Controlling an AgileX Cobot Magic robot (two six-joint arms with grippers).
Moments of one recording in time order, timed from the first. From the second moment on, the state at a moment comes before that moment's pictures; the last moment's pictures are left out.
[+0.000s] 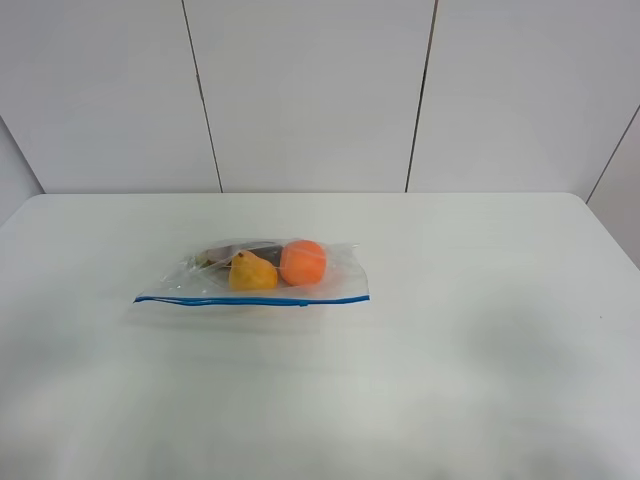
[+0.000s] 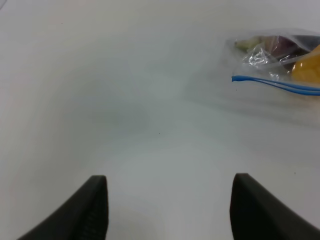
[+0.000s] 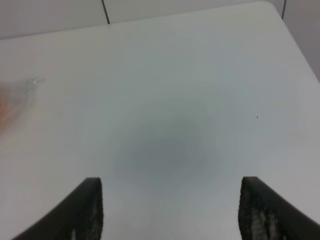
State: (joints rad) left arm 0.07 0.00 -0.49 0.05 1.08 -0.11; right arm -0.07 -0.01 -0.49 0.01 1.03 0.04
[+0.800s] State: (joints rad) left arm 0.07 0.00 -0.49 0.05 1.08 -0.11; right arm -0.07 -0.01 -0.49 -0.01 1.03 0.04
